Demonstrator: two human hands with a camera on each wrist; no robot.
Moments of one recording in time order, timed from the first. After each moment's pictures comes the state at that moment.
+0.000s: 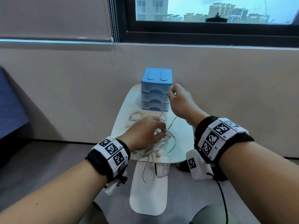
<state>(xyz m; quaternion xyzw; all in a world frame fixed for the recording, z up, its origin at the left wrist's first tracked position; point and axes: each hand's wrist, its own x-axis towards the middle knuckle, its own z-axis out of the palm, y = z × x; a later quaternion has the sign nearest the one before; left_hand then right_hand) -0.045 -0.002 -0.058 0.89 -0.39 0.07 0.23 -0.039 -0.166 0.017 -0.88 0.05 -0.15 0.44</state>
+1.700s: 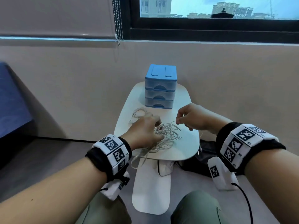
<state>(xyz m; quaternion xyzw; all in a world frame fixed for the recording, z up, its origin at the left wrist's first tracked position) -0.045 0.005 -0.069 0.93 -0.27 0.02 0.26 -0.062 -0.201 -0.012 -0.96 0.01 0.05 0.27</state>
